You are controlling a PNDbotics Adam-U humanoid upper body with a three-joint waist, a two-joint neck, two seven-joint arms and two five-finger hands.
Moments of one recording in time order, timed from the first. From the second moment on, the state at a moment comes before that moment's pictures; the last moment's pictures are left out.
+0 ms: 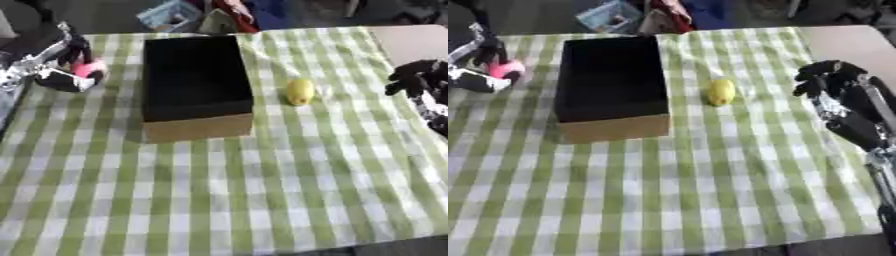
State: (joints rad) left arm -0.85 0.64 -0.13 -1.12 -0.70 -0.38 -0.14; right arm -0.30 -0.44 -0.01 -1.69 -0.11 -0.25 0.24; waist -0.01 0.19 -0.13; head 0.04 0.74
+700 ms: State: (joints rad) left arm -0.88 0.59 -0.25 -1.30 -0.54 -0.45 -0.28; right arm -0.30 -0.44 0.00 -1.69 -0.12 -0.25 0.26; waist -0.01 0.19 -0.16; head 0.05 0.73
